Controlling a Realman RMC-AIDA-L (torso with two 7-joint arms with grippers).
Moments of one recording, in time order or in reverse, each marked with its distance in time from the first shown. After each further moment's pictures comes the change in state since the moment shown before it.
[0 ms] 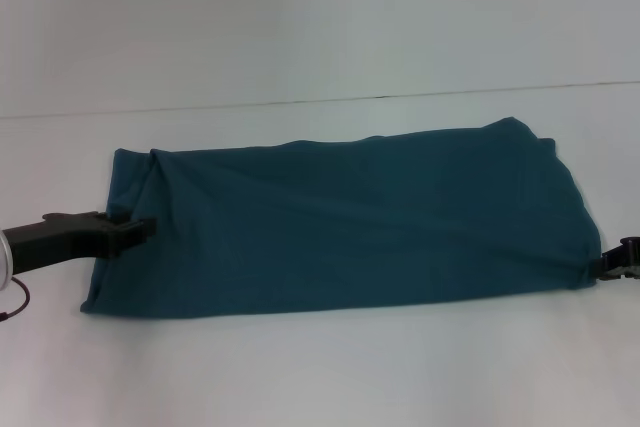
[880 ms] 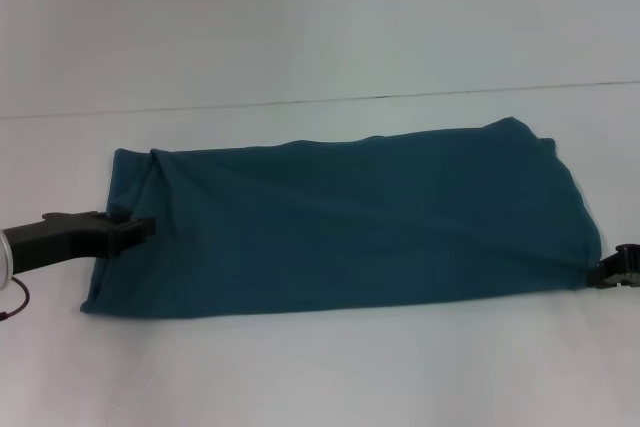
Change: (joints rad) left arm 0.000 0.000 0.005 0.000 0.000 -0.008 0.002; right arm 0.009 -0.002 -0.002 0.025 -0.016 -0.001 0.010
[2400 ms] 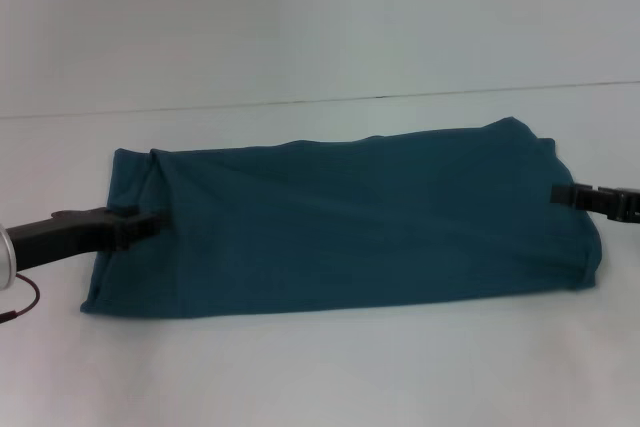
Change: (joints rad) left arm 0.005 -0.001 -0.010 -0.001 -0.051 0.057 -0.039; right arm -0.080 0.001 0.129 0.161 0.474 0.055 -0.570
